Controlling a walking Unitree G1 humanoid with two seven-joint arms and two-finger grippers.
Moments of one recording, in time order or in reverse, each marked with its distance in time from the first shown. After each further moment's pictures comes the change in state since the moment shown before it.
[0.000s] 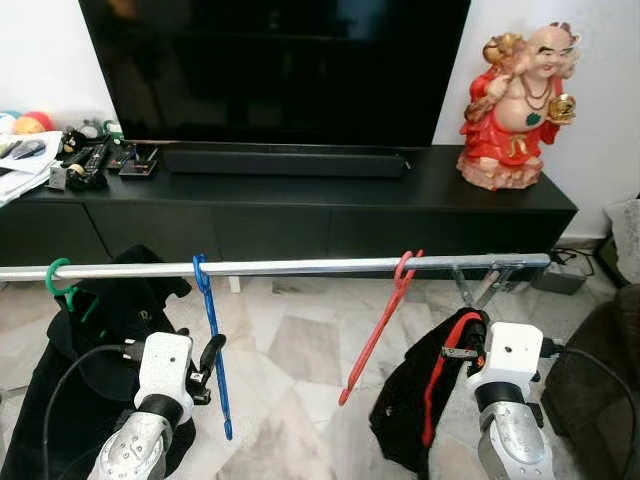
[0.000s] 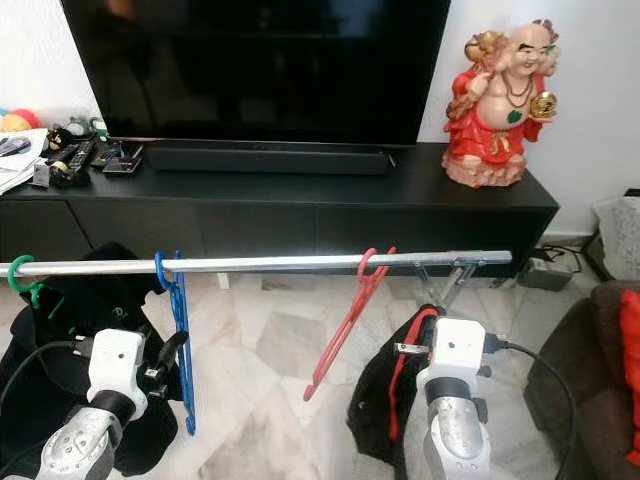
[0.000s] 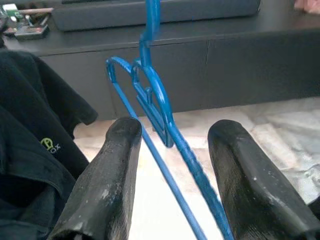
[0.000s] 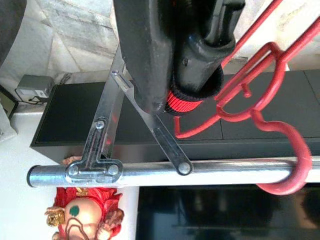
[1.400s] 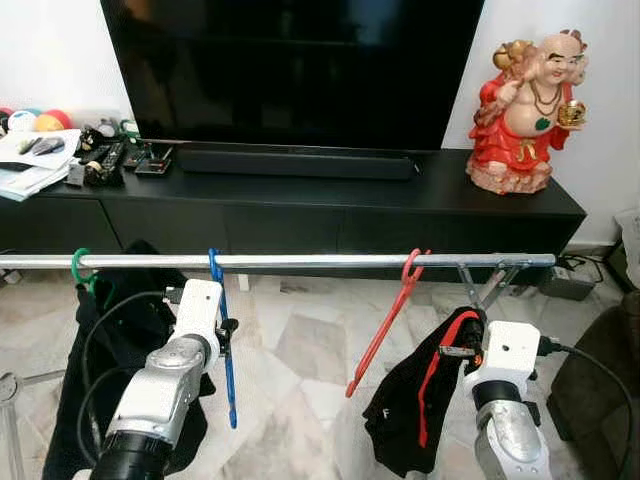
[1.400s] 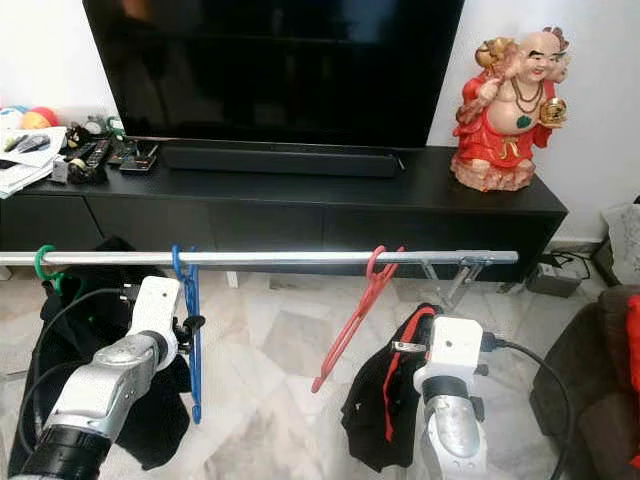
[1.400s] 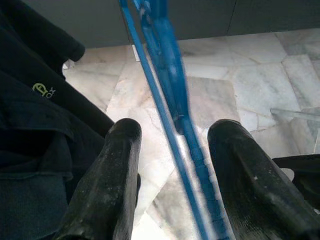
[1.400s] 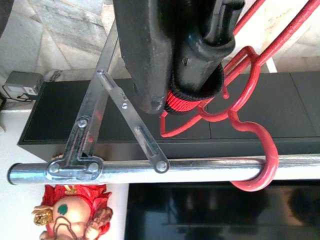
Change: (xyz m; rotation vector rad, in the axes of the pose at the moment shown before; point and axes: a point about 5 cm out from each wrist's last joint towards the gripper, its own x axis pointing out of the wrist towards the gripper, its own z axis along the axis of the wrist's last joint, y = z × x) left arm 0.067 -0.014 0.019 0.002 0.389 0.070; right arm 0.001 0.003 0.001 0.007 -0.005 0.001
